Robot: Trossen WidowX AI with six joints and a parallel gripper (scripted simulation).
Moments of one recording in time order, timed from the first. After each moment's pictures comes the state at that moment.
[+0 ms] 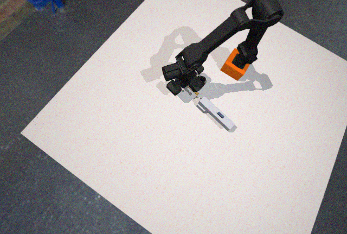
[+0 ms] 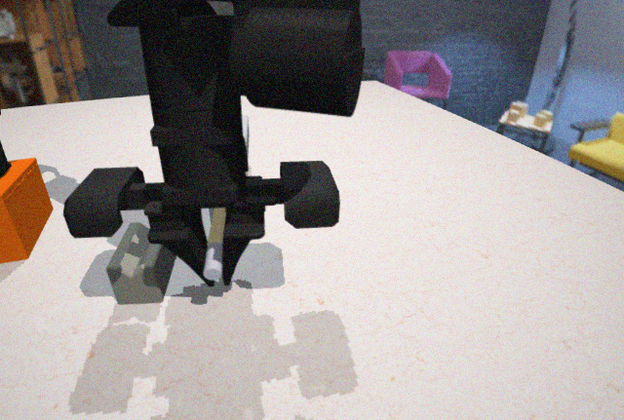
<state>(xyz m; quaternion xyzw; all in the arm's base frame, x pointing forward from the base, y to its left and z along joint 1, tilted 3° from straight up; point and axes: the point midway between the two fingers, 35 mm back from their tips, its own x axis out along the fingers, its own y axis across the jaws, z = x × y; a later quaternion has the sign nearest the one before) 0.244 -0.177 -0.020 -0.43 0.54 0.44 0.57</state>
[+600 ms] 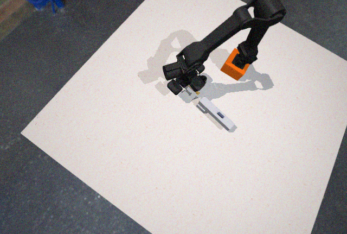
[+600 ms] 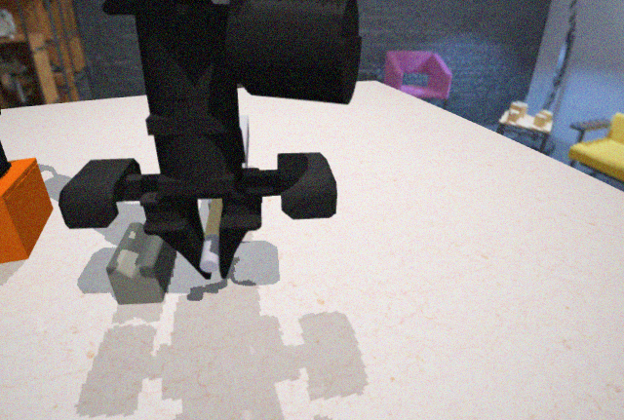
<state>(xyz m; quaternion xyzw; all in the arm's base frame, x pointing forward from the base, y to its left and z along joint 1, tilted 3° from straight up) 0.243 -0.175 -0.013 -0.43 0.54 0.45 0.57</state>
